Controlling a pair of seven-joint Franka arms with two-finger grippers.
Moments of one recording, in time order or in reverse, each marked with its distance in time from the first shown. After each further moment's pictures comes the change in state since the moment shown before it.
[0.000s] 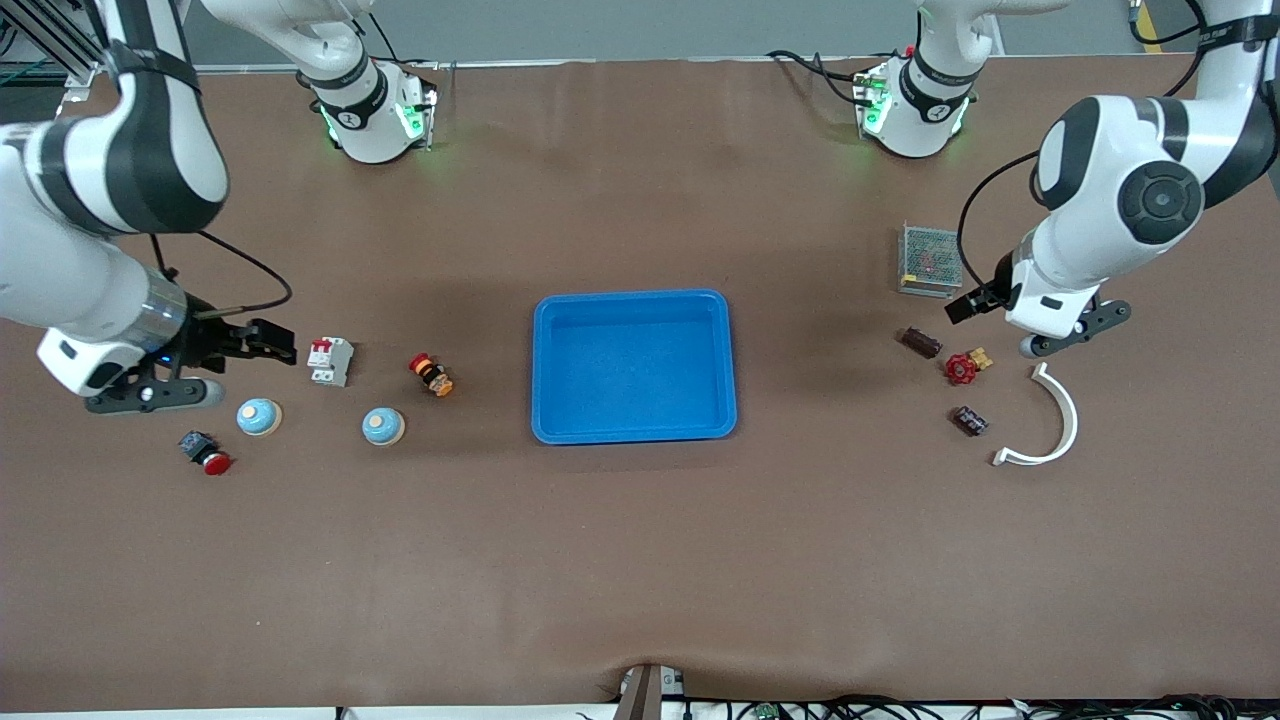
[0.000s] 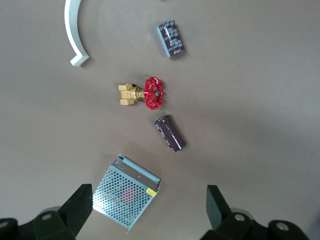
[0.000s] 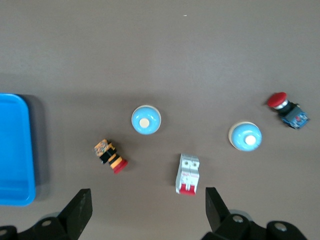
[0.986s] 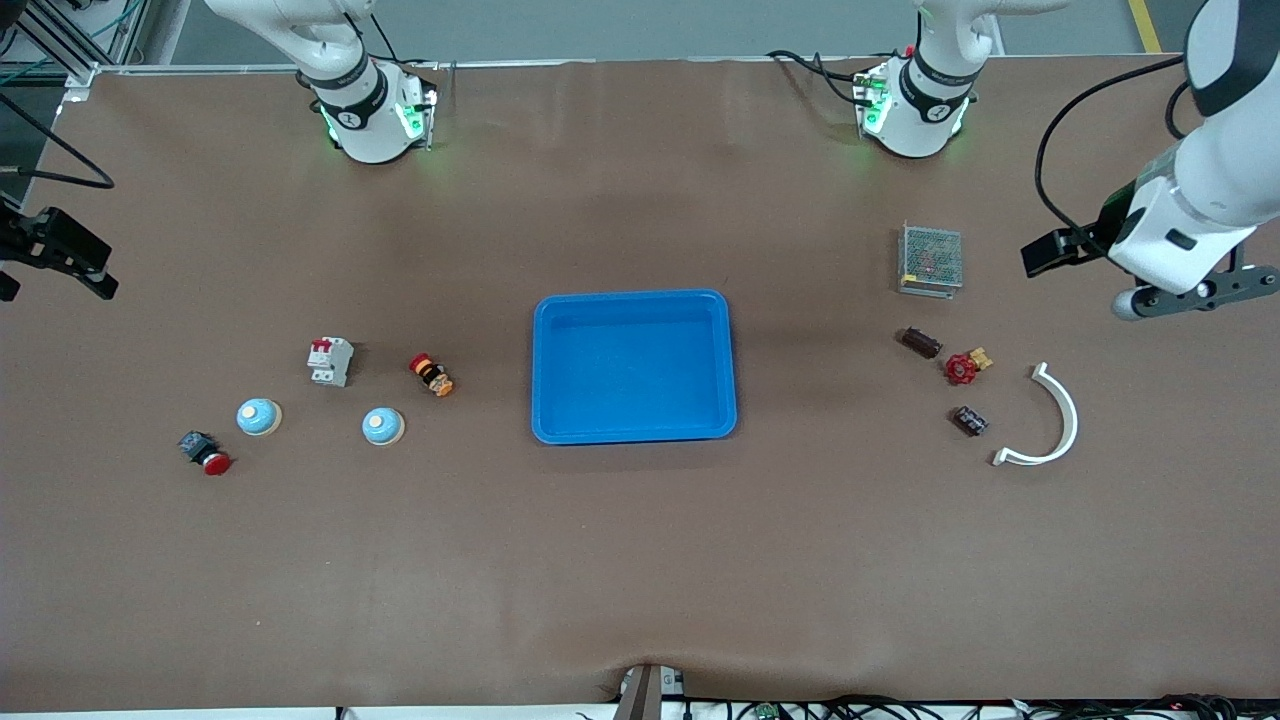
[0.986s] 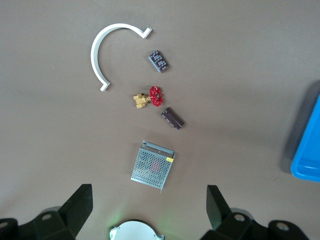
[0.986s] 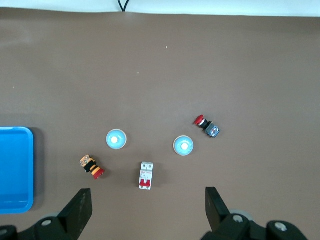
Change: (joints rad) left arm 0.000 0.019 0.006 0.509 0.000 -0.507 0.271; right arm -0.104 -0.210 -0.004 0.214 -0.074 -0.230 -0.029
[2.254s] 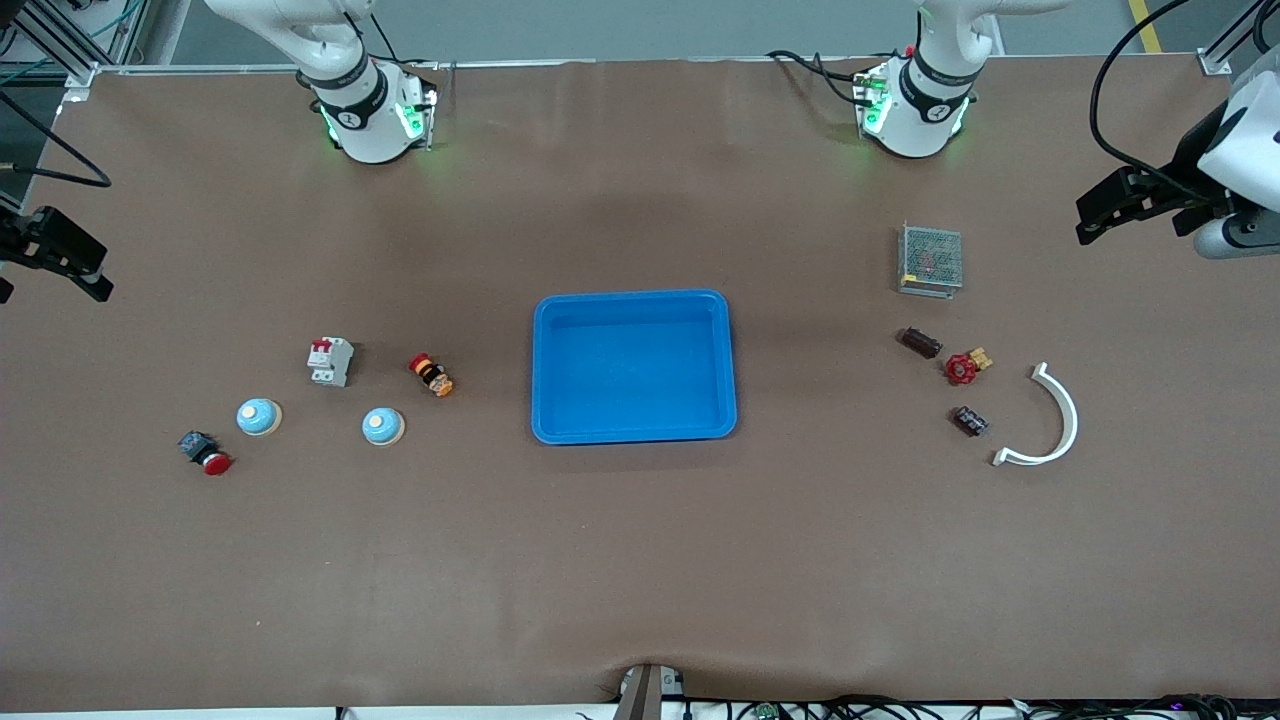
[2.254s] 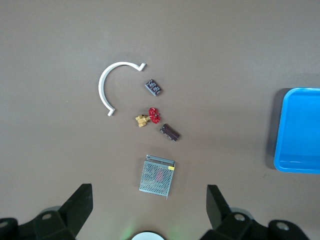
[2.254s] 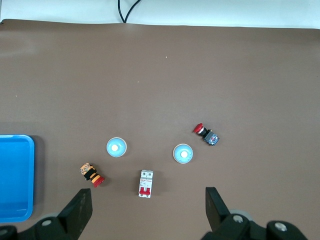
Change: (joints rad) left arm 0.001 -0.021 0.004 0.230 0.000 -0.114 0.133; right arm -0.003 -0.007 0.000 -0.002 -0.001 0.045 0.000
